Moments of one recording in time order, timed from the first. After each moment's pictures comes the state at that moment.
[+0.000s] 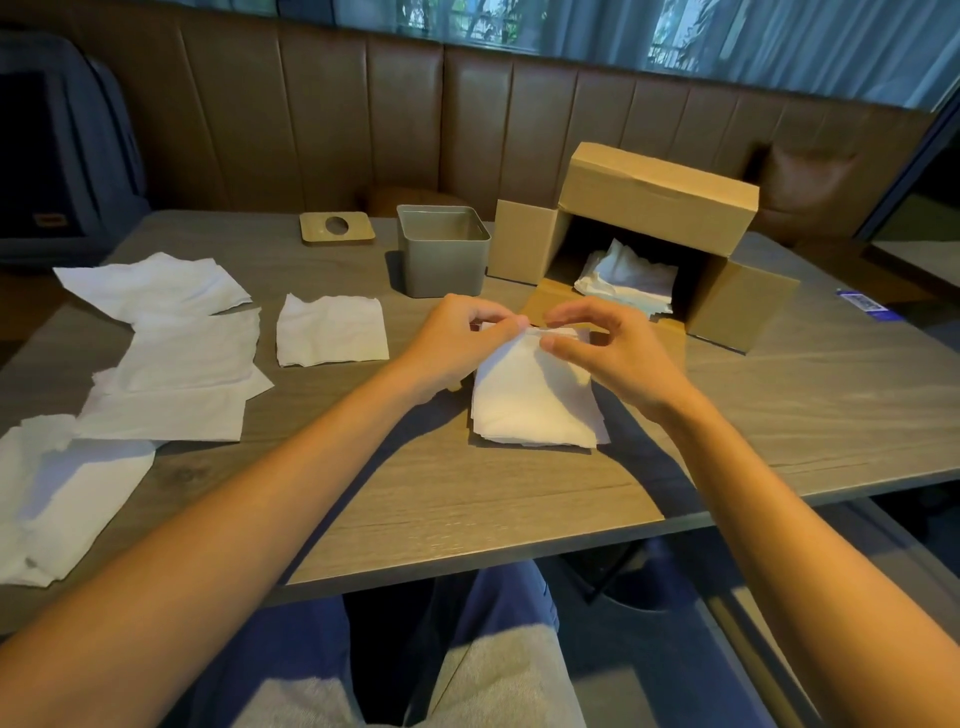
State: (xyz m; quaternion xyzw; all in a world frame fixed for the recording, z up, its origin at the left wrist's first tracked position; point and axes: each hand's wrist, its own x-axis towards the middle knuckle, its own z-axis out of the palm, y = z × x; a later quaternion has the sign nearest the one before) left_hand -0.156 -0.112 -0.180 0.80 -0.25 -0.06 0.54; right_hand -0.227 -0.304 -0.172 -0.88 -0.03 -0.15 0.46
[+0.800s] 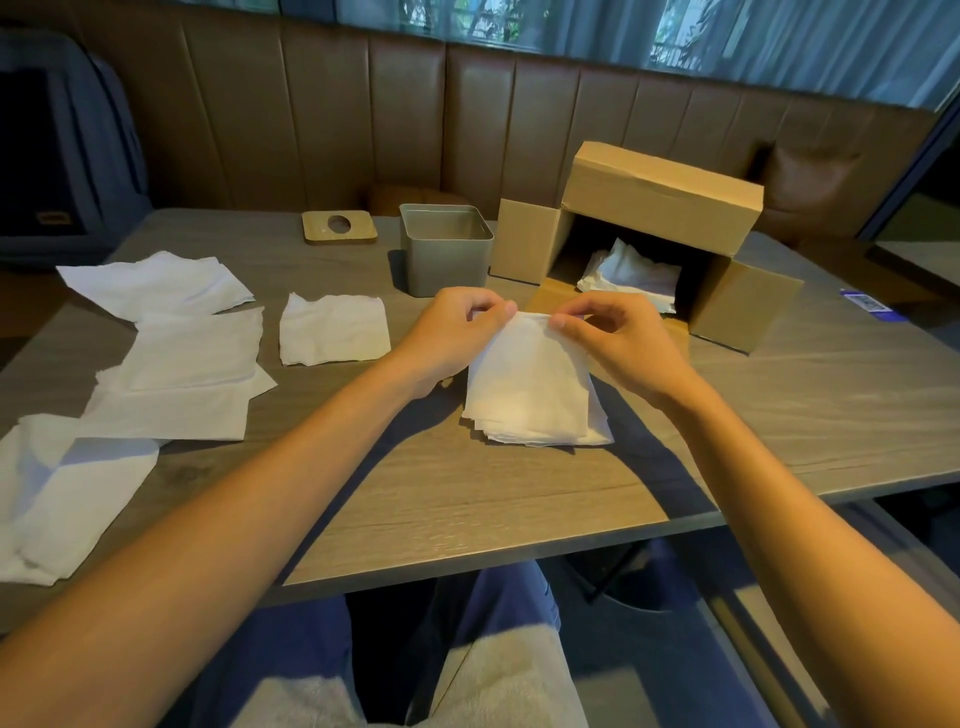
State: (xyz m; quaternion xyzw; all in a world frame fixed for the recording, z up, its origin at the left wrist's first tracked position) left_hand -0.156 -0.107 -0.174 0.80 -0.22 -0.06 0.56; right_hand -0.224 -0.301 -0.161 -0.89 -0.05 -0.18 0.42
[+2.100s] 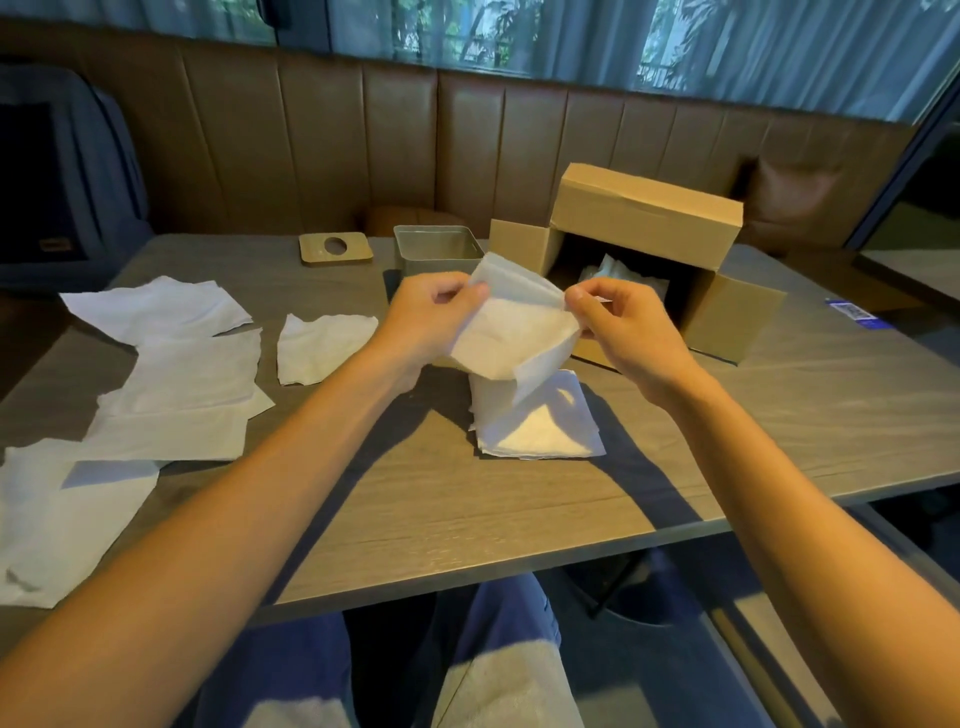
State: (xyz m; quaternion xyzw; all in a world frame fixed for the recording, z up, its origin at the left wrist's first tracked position) left_hand -0.162 -0.092 -0.140 0.76 -0.17 -0.05 0.63; right_hand -0.225 -0.294 -0.133 -0.86 0.03 -0.19 0.48
